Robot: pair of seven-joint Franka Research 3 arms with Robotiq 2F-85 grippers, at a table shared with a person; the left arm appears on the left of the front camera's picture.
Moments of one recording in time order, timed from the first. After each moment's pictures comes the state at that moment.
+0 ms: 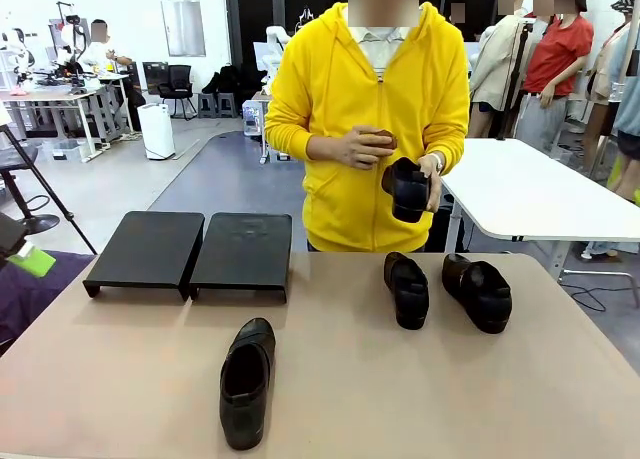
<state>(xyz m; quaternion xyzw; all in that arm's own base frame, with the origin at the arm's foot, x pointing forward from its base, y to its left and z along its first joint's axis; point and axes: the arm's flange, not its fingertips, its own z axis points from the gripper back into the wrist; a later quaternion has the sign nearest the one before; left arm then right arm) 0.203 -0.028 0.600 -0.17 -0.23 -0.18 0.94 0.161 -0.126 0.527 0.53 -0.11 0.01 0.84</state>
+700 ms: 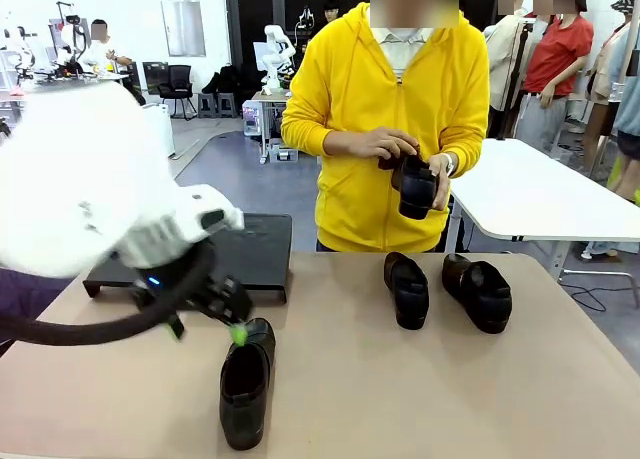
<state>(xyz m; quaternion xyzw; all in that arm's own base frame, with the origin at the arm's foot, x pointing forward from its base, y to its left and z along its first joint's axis) 0.293 -0.259 0.457 -0.08 -0.08 -0.11 0.99 0.161 -0.127 0.527 0.53 -0.11 0.01 0.84</state>
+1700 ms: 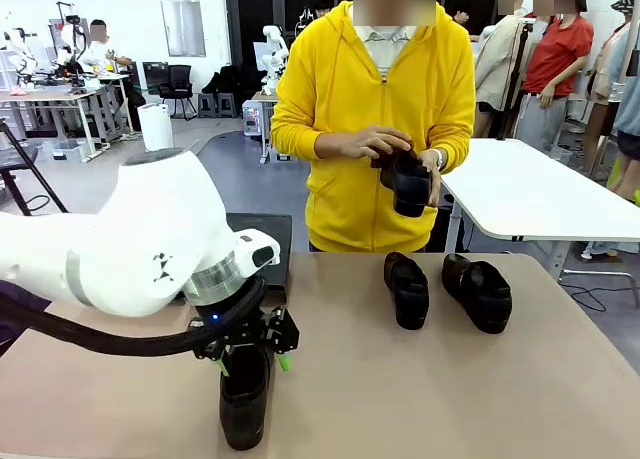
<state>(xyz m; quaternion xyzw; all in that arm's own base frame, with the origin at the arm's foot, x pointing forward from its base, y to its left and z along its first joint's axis) 0.312 -0.297 0.406 -0.13 -0.06 -0.06 0.99 0.161 -0.127 0.527 0.53 -0.11 0.01 0.84</state>
